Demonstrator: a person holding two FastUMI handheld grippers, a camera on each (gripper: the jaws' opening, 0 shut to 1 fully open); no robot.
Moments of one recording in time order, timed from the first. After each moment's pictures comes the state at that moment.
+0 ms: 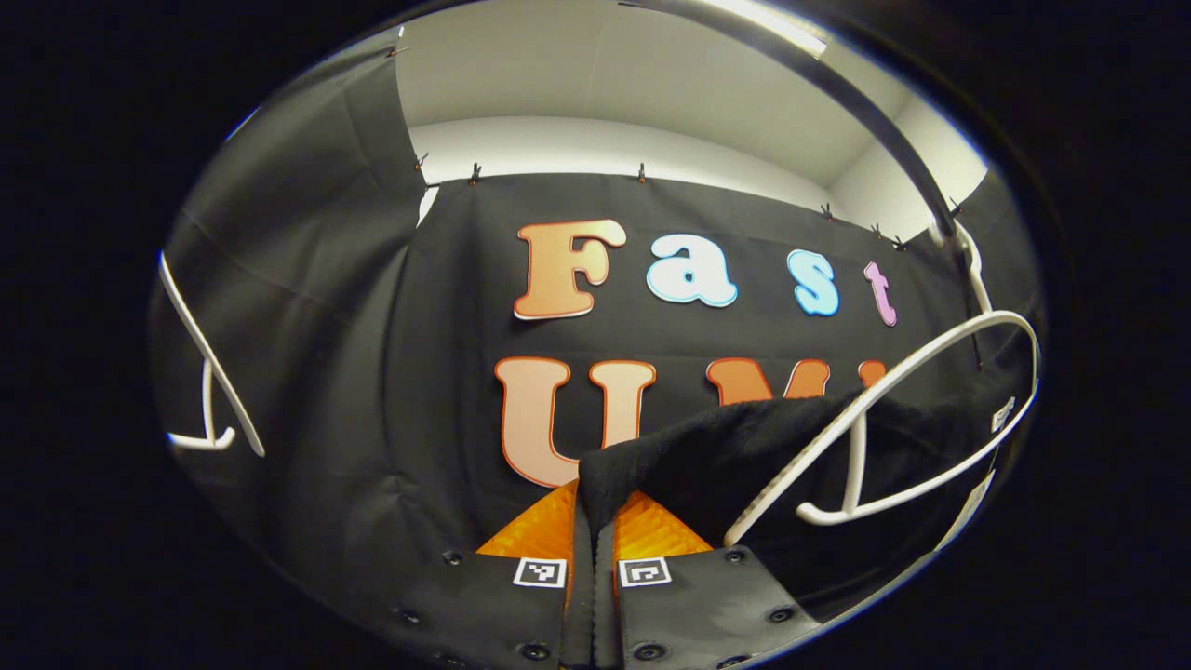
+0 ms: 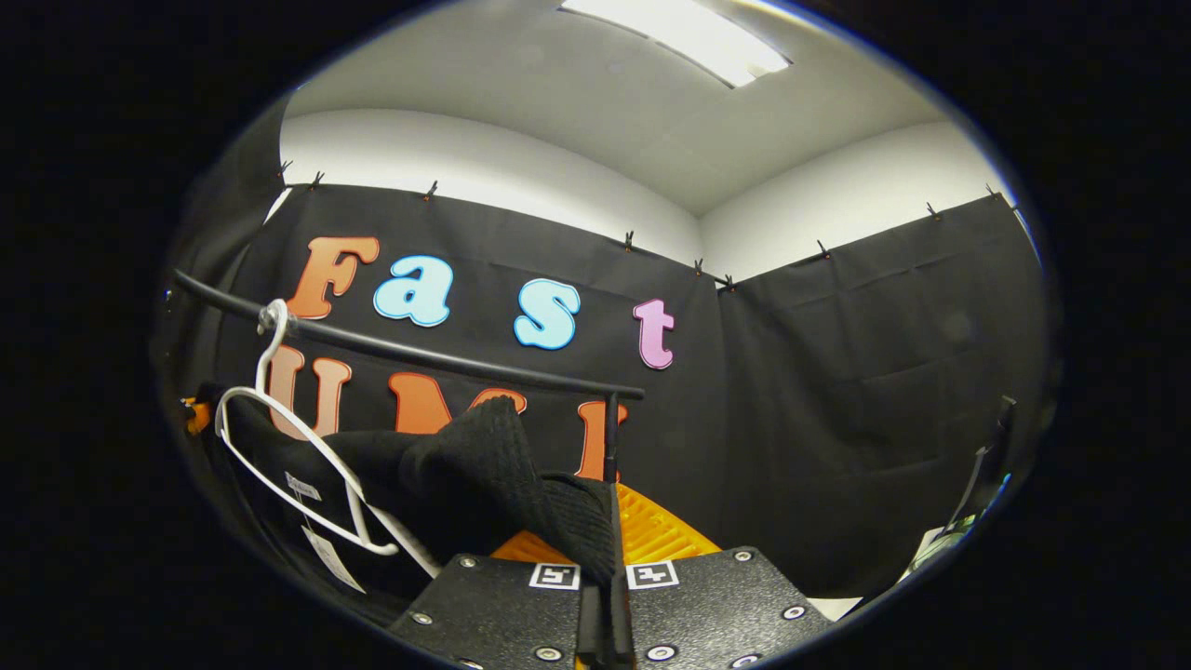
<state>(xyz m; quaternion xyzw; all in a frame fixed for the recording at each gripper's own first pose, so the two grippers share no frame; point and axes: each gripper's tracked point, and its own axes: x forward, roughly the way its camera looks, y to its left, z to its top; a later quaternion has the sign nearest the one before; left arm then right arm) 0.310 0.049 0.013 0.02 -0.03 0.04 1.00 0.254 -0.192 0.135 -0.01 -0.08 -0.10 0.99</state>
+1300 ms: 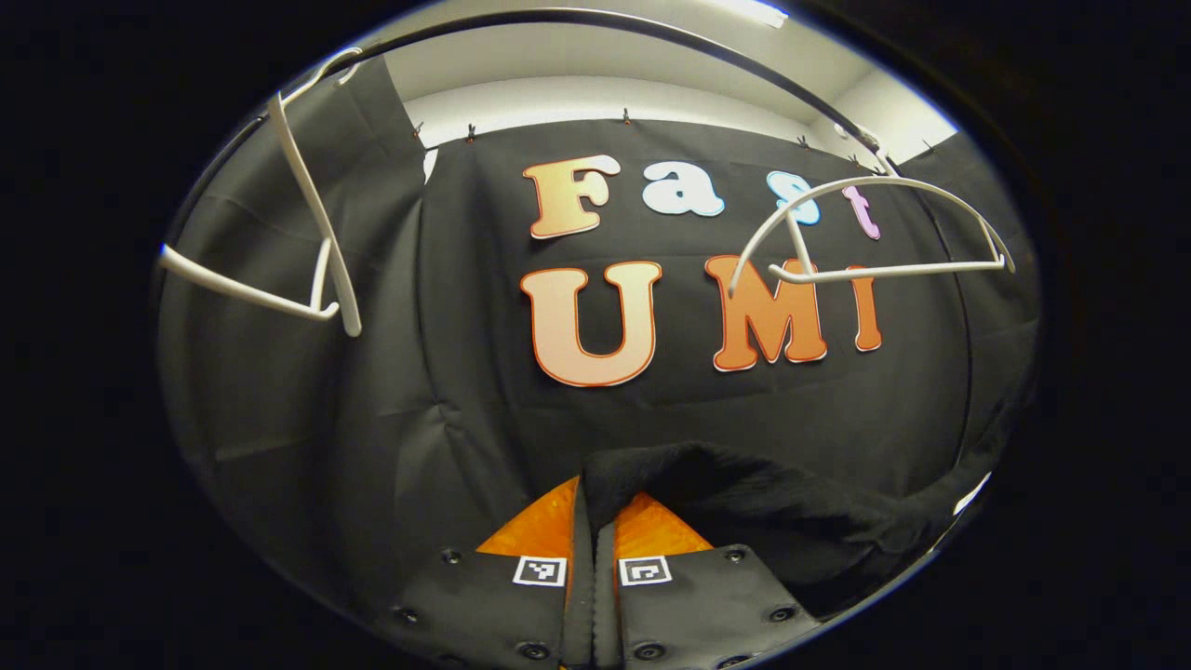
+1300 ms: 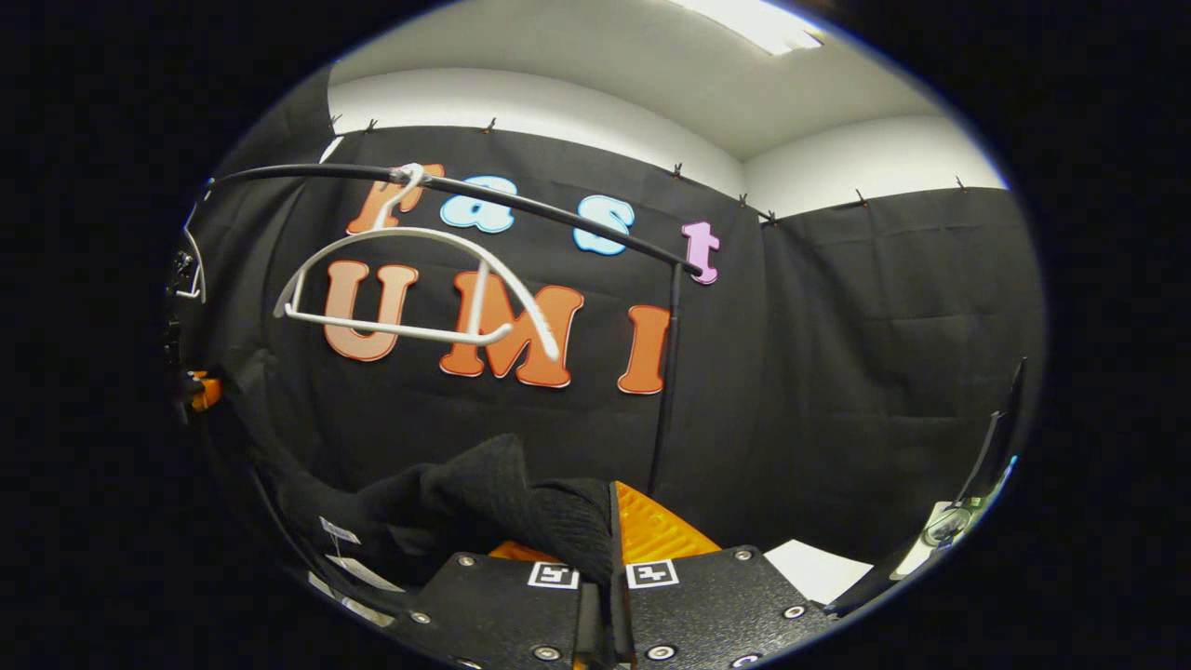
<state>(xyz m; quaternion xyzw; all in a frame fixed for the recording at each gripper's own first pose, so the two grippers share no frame) 0.172 0.074 -0.087 0.07 0.07 0.05 0.99 0.172 -0.096 -0.015 -0.02 0.02 -0.03 1.00</state>
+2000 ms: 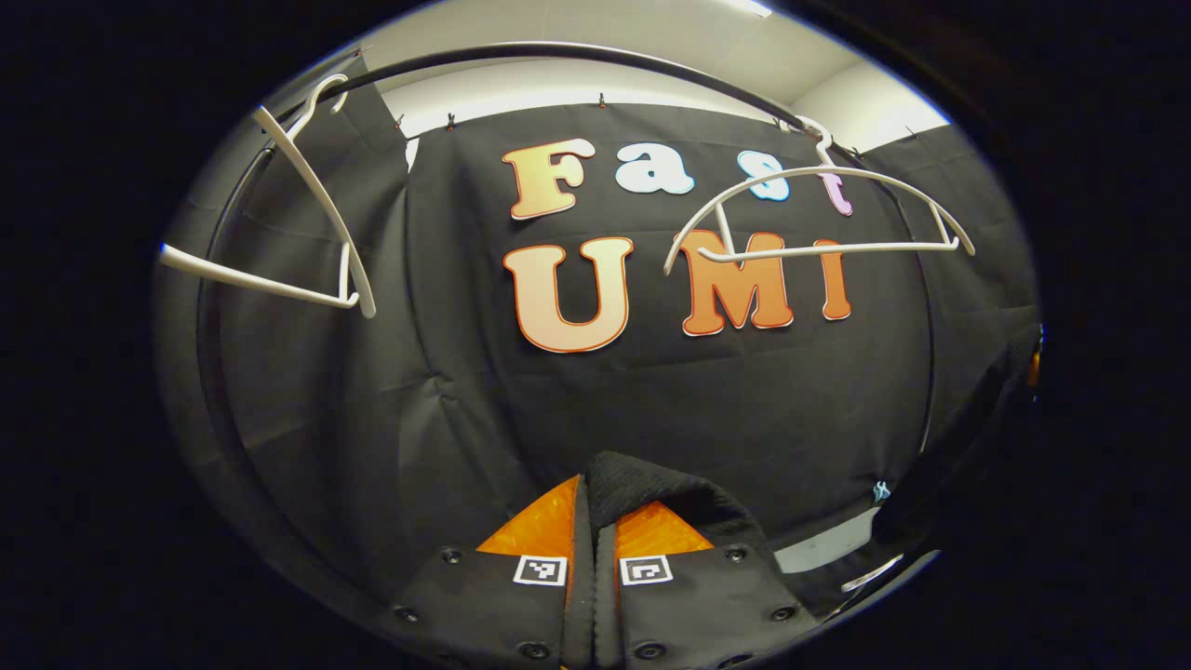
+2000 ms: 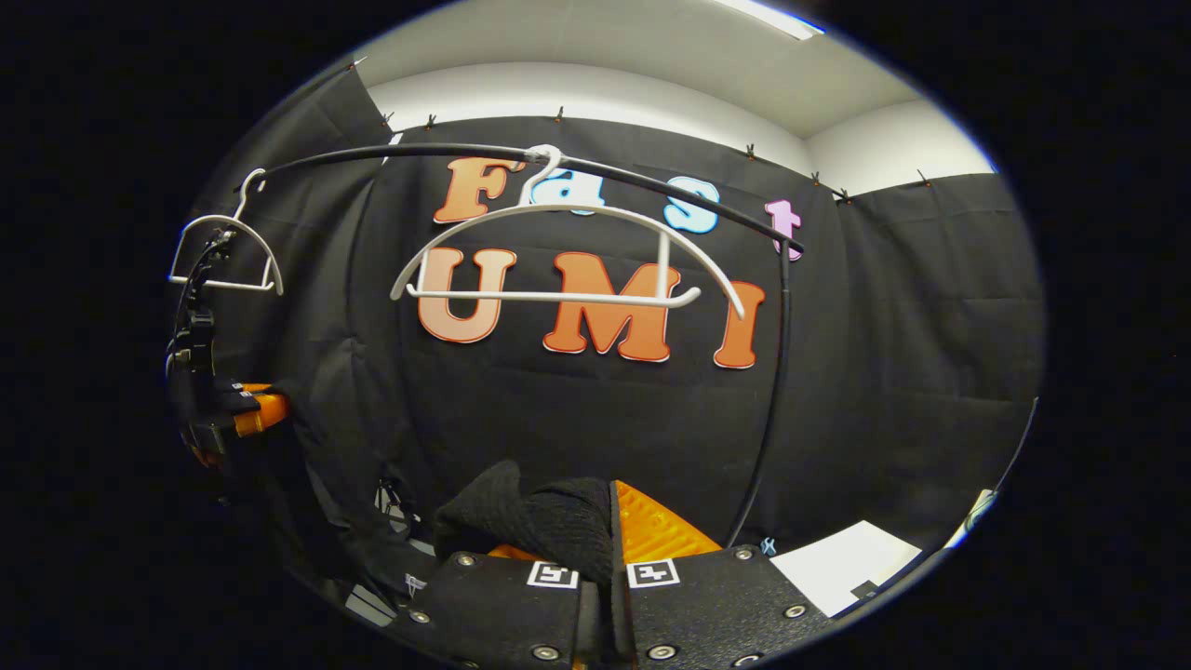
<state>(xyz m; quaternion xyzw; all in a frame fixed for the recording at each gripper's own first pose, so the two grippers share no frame) 0.108 0.035 -0.087 0.07 0.12 0.02 0.99 0.140 0.033 -0.025 0.00 0.06 0.10 0.99</state>
